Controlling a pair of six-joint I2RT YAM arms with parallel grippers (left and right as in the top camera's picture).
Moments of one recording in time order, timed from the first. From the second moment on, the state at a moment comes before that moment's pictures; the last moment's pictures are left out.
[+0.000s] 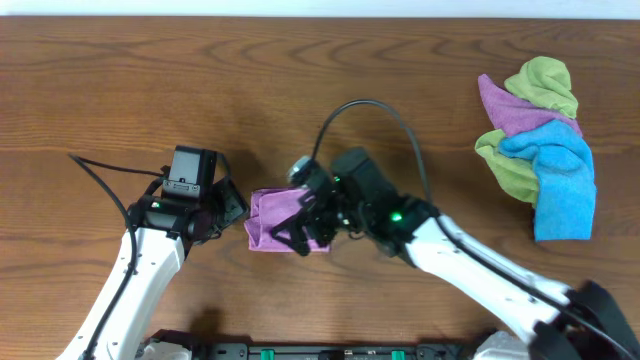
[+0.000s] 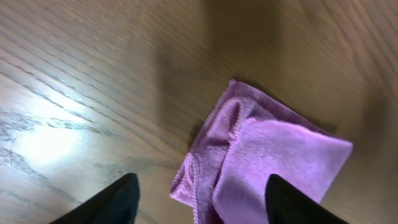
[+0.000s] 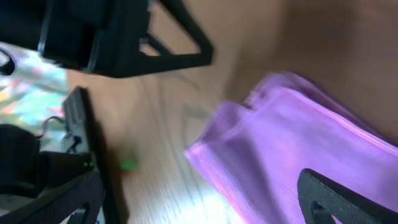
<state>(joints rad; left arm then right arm) -0.19 1.23 0.80 -0.76 0.11 -0.77 0.72 1.48 0.88 -0.18 -0.54 0.23</state>
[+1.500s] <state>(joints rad) -0.19 1.23 0.77 -0.91 0.38 -0.77 0.60 0.40 0.36 -0.74 0.02 0.52</state>
